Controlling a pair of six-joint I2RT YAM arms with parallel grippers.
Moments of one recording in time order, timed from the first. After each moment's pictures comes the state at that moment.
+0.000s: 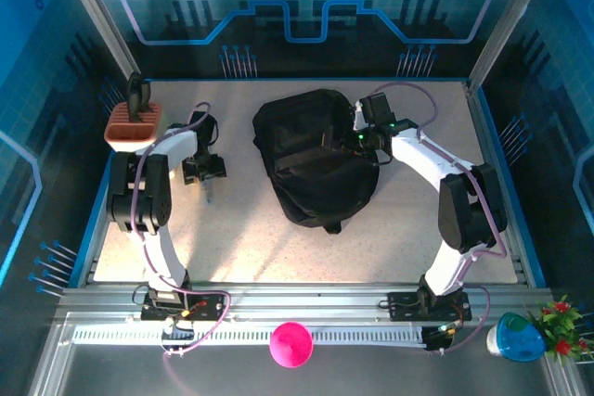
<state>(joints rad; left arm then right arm) -0.01 1.89 1.24 -0.80 -0.10 -0.35 0.33 1.75 1.30 -0.47 -0.32 0.50</state>
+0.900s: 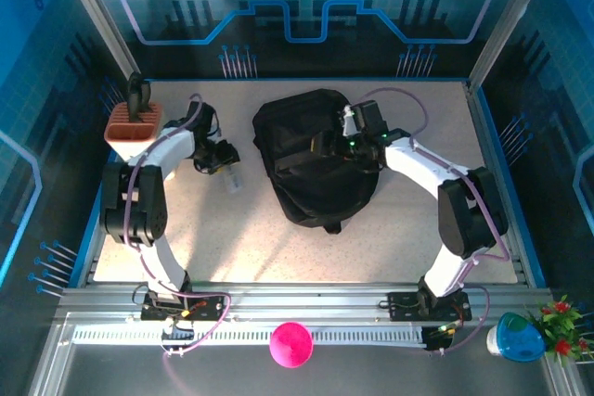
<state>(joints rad) -0.06 1.77 1.25 -0.70 0.27 -0.52 0.42 1.72 1.21 -0.32 -0.37 0.52</state>
